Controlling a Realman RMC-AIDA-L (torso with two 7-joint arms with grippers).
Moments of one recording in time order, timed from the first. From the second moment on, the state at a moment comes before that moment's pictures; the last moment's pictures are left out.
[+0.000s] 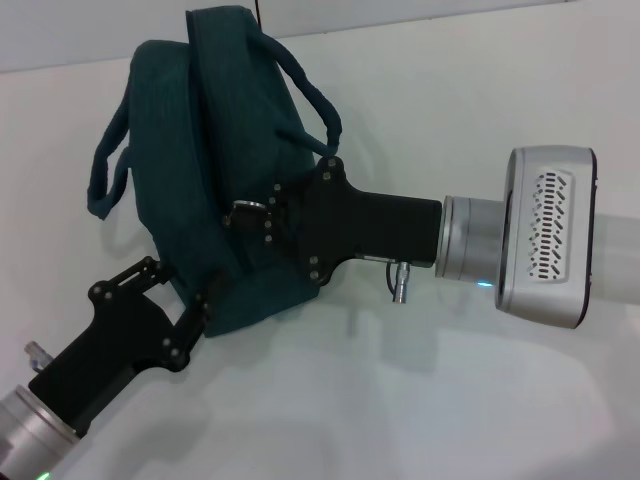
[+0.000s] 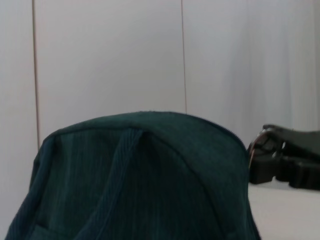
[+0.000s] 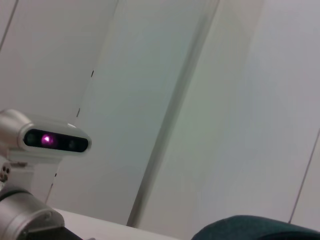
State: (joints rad) left arm -0.30 -2.10 1.86 0.11 0.36 1.47 -0.35; right arm 0.51 2.03 -1.97 -0.56 -0.56 -1.17 0.40
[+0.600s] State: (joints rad) left arm -0.33 -2.10 1.85 0.11 0.35 1.42 -0.30; right arm 0.47 2.03 -1.95 -0.56 -0.51 -1.23 0.33
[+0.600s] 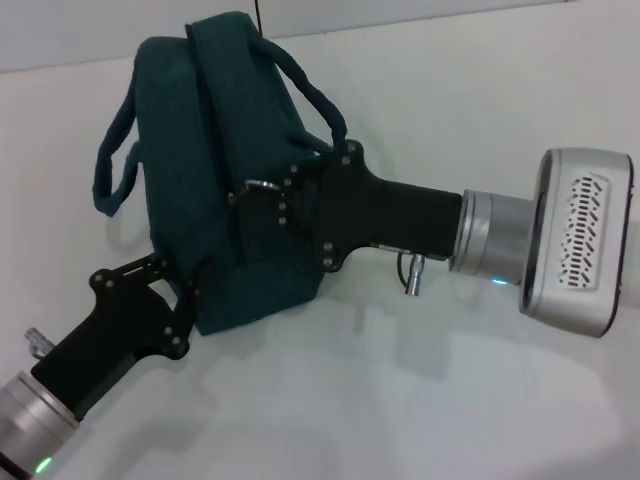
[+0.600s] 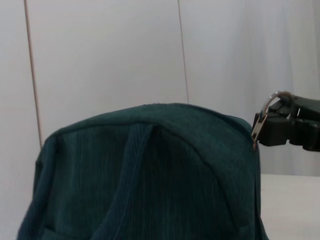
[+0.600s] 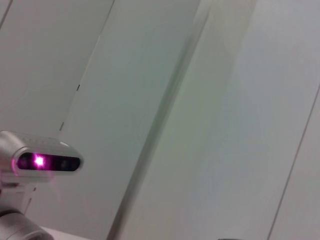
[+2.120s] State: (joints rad) left arm -0.33 -2.04 1.83 0.09 0.35 1.61 -0.48; right arm 0.47 2.03 -1.89 -0.57 -0.42 -1.26 0.14
